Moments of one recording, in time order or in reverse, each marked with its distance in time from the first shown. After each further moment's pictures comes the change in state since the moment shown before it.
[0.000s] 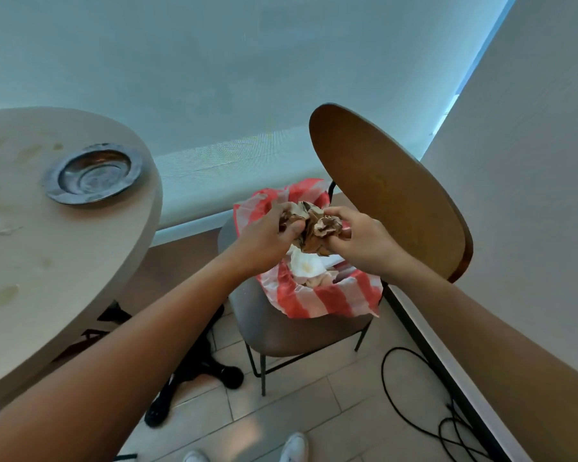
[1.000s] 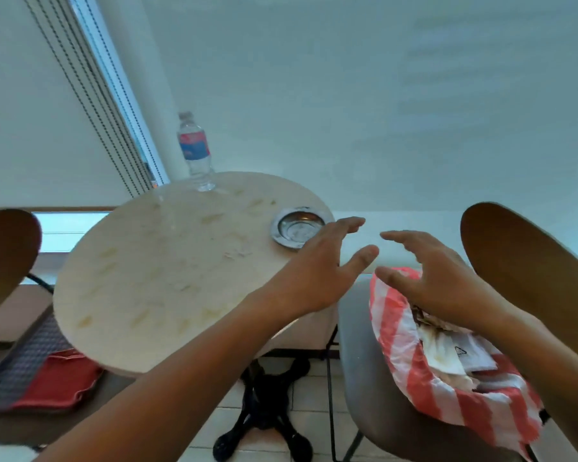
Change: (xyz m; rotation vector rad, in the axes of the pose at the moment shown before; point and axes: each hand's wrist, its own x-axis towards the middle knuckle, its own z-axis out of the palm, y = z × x) left_hand -0.118 -0.004 -0.152 0.109 0.425 0.153; right_hand 0.019 -0.167 0.025 -0.173 -0.024 -0.477
